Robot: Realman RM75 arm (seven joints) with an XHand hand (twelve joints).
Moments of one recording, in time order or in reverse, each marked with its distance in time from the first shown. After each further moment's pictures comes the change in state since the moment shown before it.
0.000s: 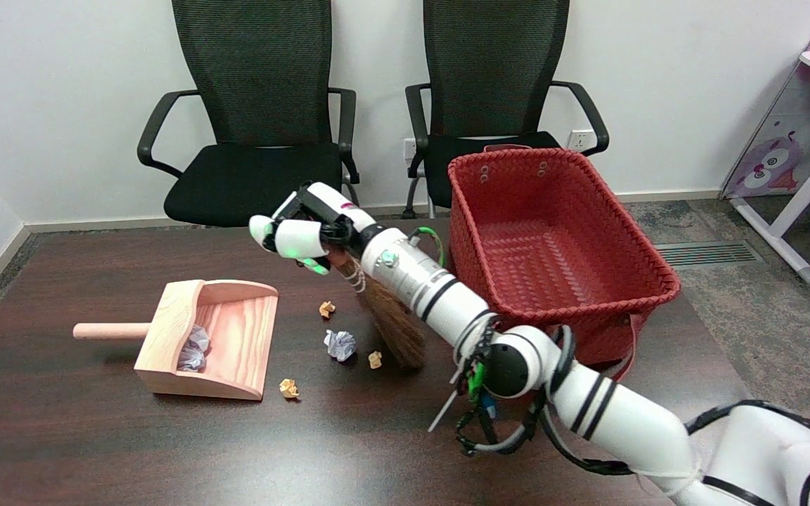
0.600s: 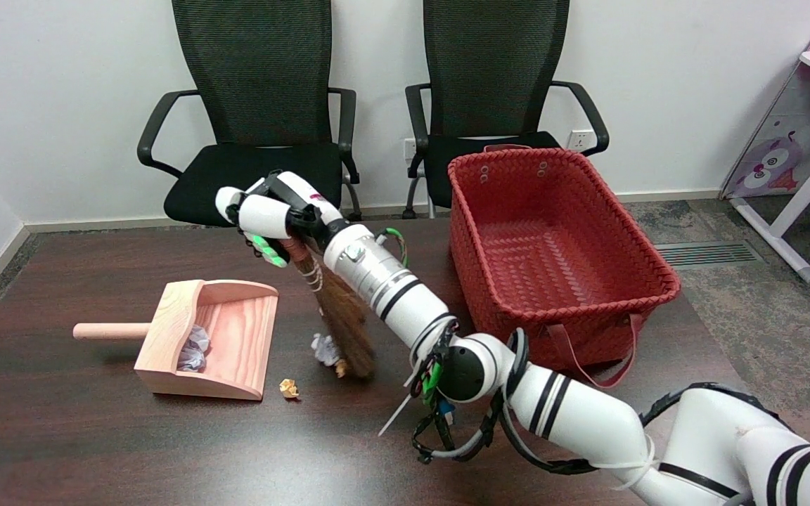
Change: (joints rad) arm 0.091 -0.106 -0.117 0.133 0.130 -0.152 0.038
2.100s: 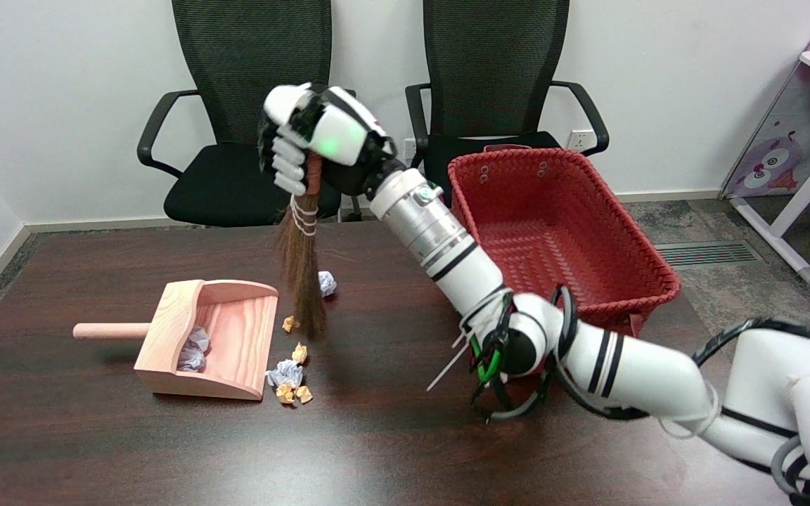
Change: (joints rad) arm 0.114 0.266 -0.209 -0.155 -0.033 -0.313 0.650
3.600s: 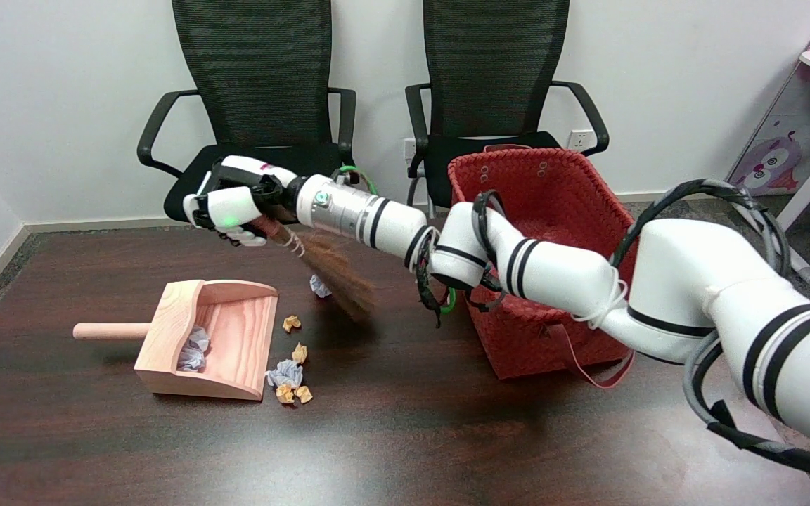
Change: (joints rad) arm 0.440 -0.232 -0.352 0.707 -0.636 0.197 0.491
